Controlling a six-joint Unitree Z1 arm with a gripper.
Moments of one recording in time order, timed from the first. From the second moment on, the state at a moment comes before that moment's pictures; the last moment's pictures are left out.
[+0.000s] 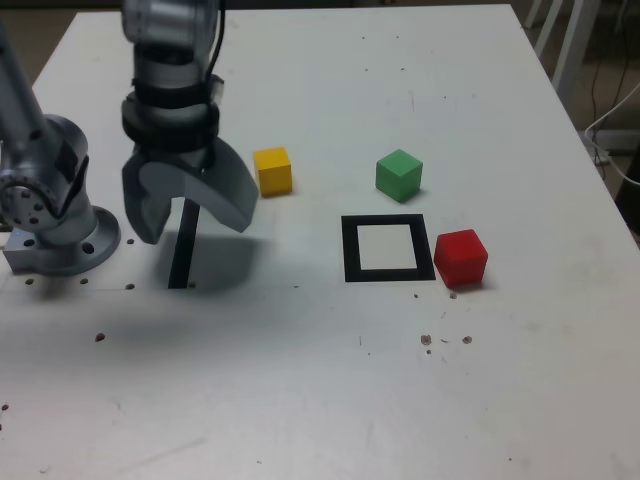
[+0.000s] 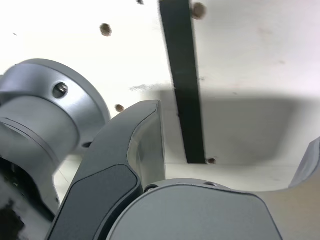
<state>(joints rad) -0.01 1.54 -0.76 0.98 -0.03 0.09</state>
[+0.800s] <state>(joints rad) -0.14 1.77 -1.14 1.13 -0.03 -0.09</state>
